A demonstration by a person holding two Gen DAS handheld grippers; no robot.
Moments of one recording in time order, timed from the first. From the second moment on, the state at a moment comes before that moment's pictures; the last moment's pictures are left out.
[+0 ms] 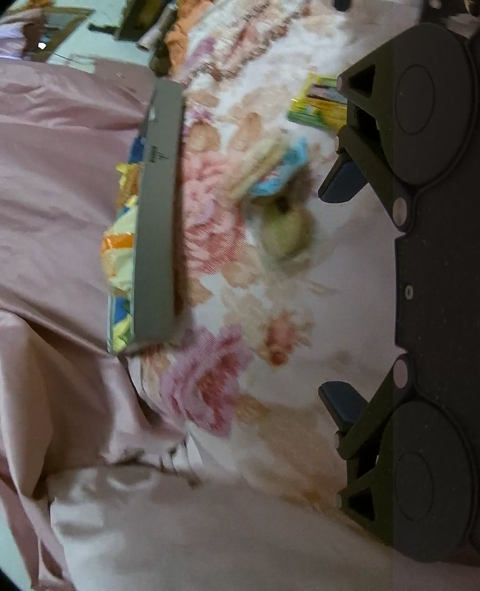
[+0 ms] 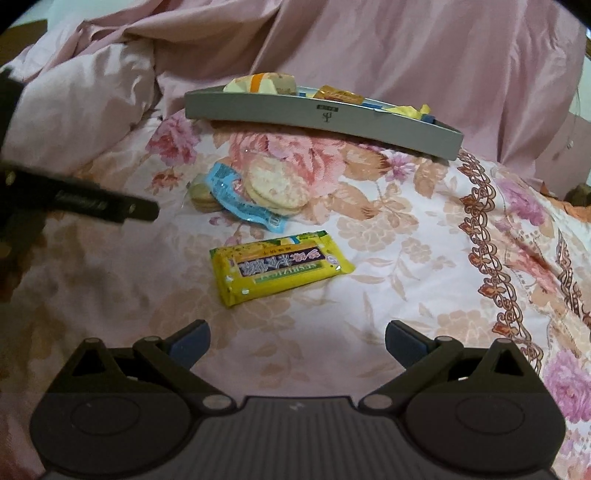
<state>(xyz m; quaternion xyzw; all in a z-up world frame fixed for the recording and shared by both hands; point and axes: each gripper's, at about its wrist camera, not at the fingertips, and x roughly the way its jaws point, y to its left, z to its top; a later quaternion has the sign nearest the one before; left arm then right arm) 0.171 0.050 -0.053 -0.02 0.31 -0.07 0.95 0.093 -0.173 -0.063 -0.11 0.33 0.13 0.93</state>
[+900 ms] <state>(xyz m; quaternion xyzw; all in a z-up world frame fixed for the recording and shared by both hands) 0.234 0.045 -0.069 0.05 0.33 -0.18 0.92 0.154 -0.164 -0.064 -0.04 0.43 0.14 0.89</state>
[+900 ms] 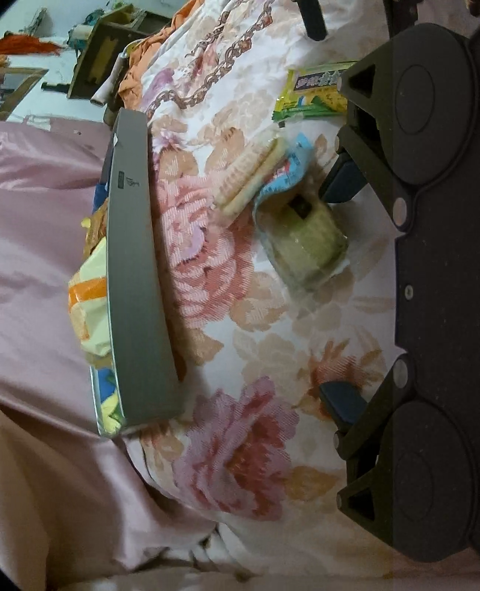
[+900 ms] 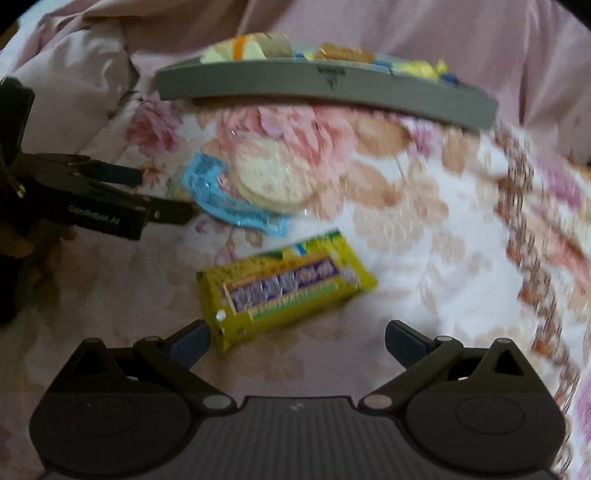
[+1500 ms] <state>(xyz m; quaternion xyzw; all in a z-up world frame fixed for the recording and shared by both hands) 0.236 0.016 -0.075 0.15 0.30 -0.33 0.88 0.199 -0.170 -0.059 0.05 0.48 0.11 0.87</state>
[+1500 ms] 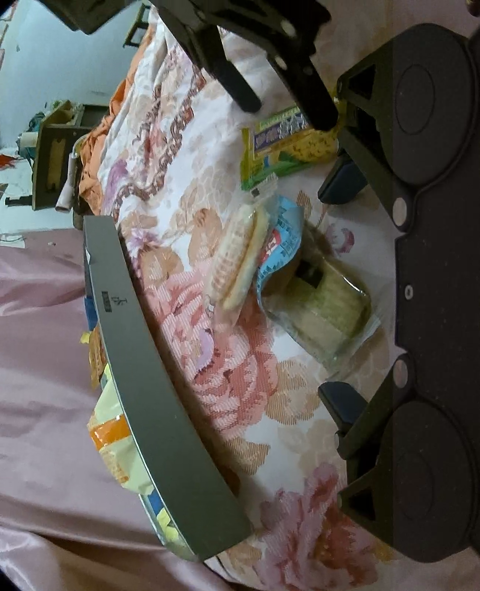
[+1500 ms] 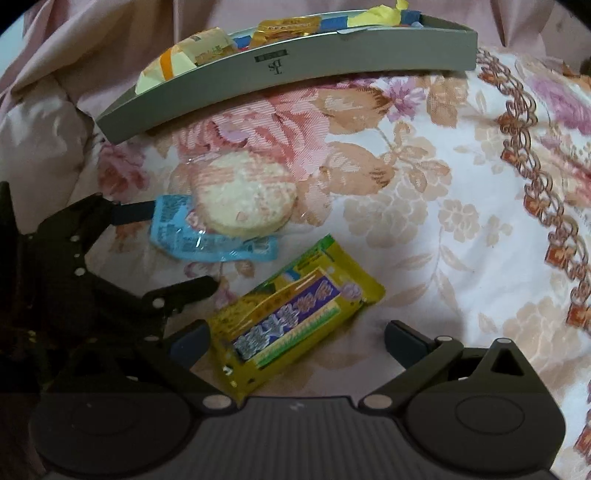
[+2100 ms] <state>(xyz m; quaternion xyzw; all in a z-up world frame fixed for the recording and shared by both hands) 0.235 0.009 -0.073 0.18 0.31 -0.38 0.85 0.212 -0.173 -0.062 0.08 0.47 0.08 0.88</state>
